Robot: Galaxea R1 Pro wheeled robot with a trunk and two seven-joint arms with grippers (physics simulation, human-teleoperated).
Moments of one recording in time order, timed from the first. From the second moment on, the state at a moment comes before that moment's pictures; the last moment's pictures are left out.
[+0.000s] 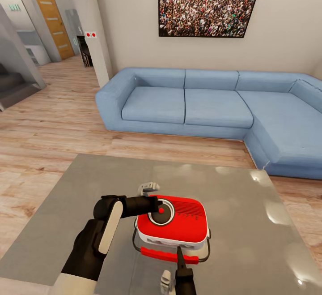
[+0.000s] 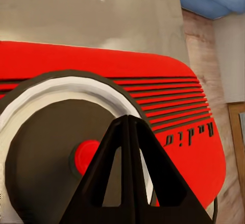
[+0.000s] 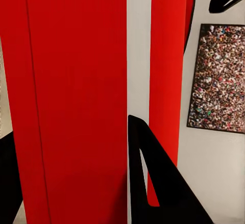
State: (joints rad) left arm -0.49 -0.17 -0.11 -1.38 0.29 1.05 -0.33; right arm -0.20 -0.08 1.17 -1.03 0.73 0.83 -0.91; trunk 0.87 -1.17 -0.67
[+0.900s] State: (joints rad) left arm -0.49 -0.17 -0.11 -1.29 0.29 1.05 -0.32; right arm -0.20 -0.08 1.17 -1.03 0.73 0.82 -0.91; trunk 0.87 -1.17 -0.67
